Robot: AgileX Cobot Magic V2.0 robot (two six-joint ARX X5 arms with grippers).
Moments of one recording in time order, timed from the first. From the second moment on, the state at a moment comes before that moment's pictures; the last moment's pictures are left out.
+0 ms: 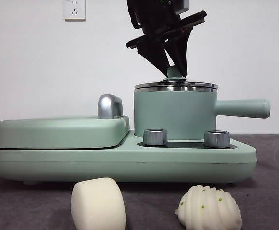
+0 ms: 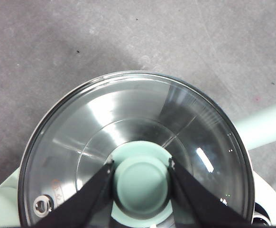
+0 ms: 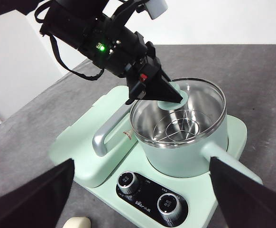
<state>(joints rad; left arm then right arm) -0.75 2.10 2.14 -0.95 0.05 0.05 0.03 0.54 0.78 -0.57 -0.70 0.13</state>
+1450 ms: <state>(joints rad) -0.51 2.11 2.49 -1.21 0.04 0.09 0.33 0.71 0.88 -0.65 -0.61 0.21</state>
